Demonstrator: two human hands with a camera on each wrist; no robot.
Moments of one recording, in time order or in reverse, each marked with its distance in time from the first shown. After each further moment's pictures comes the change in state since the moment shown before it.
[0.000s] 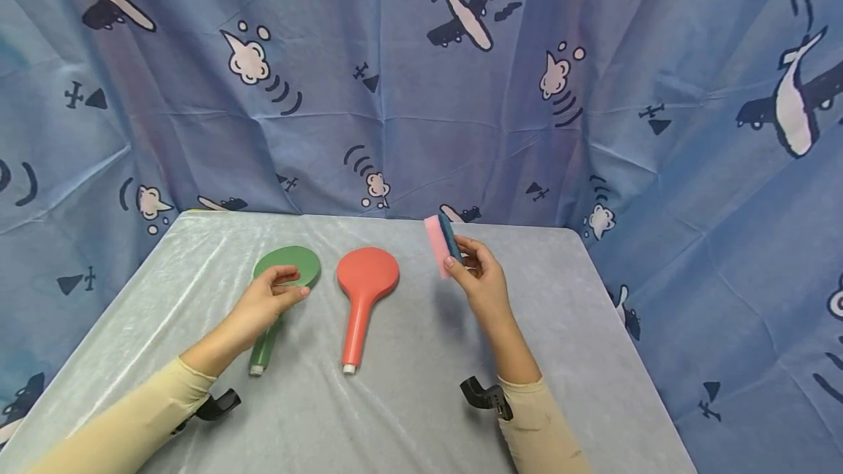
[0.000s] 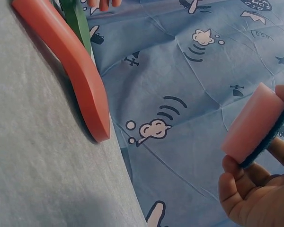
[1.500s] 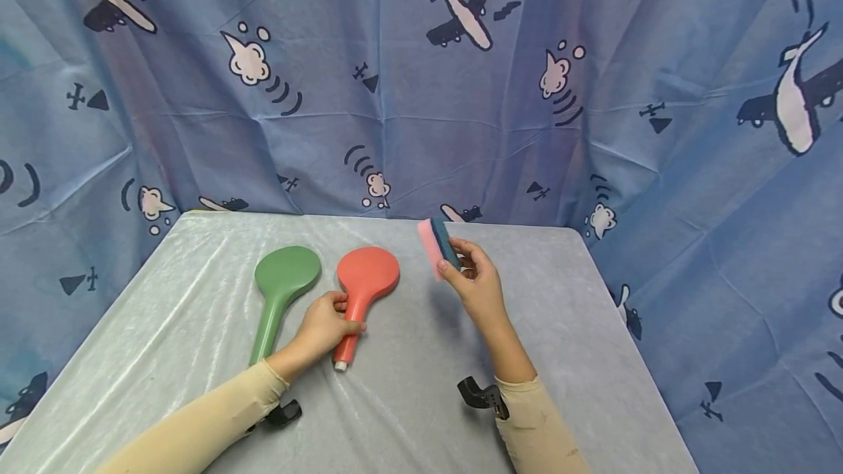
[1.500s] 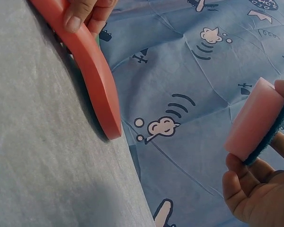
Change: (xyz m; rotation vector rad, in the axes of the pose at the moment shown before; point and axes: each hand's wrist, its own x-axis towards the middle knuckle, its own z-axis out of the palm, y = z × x) left_hand 0.012 -0.023 0.104 0.159 0.063 0.006; right_hand -0.001 0.006 0.005 -0.049 -0.005 -0.046
